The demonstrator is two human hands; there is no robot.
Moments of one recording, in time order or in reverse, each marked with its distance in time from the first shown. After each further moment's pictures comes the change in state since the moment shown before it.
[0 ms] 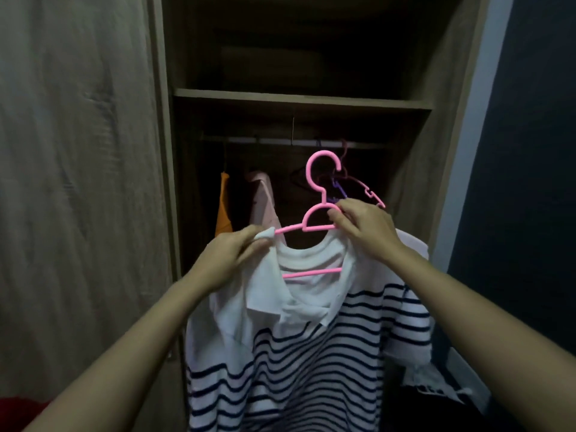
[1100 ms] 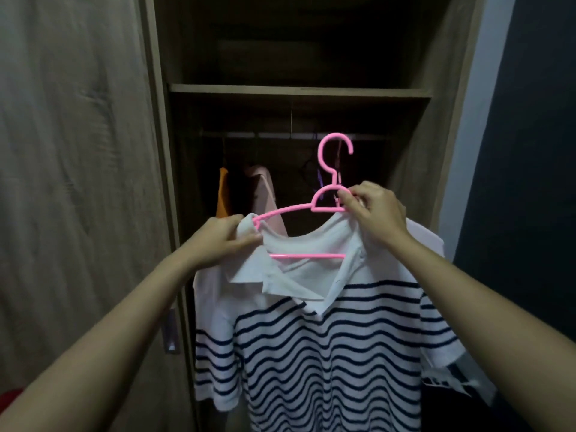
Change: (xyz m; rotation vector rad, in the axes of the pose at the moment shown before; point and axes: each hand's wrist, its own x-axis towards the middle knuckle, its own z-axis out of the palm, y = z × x) left_hand 0.017 -0.009 -0.015 -0.004 -0.141 -0.174; right_hand -0.003 0.007 -0.013 0.114 0.151 0.213
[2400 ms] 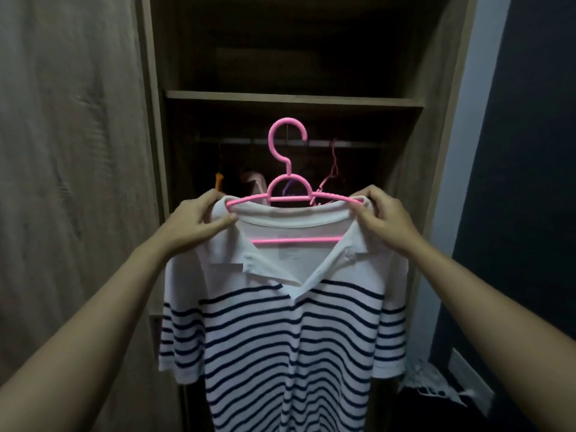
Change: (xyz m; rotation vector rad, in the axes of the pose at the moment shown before) left_hand 0.011 -0.013 -0.031 0.004 0.207 0.112; right_hand -0.001 0.025 -0.023 0.220 -0.163 0.007
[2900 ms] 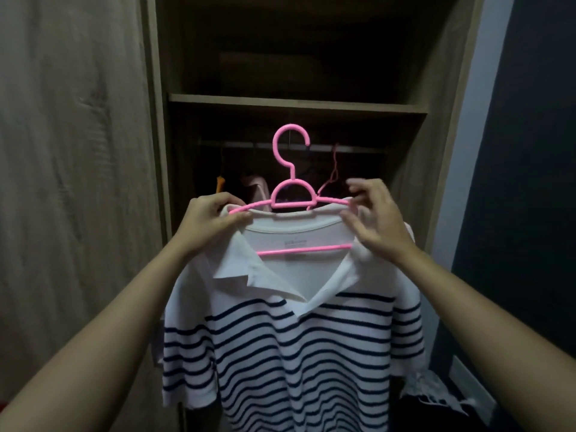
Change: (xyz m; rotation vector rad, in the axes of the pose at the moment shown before) left_hand 0.009 0.017 0.016 -0.209 0.175 -0.005; right_hand 0.005 -0.008 0.014 -0.021 0.195 -0.352
